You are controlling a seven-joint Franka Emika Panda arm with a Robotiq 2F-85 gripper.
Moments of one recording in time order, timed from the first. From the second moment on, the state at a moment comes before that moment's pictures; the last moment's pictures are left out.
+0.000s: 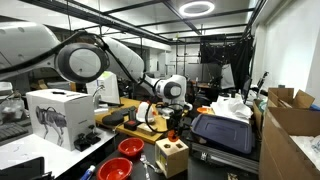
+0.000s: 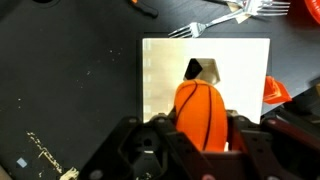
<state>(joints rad) 0.02 1.17 -0.06 -0.93 0.02 1.98 0.19</state>
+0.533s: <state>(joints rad) -0.03 0.99 0.04 -1.19 0.08 1.98 0.01</state>
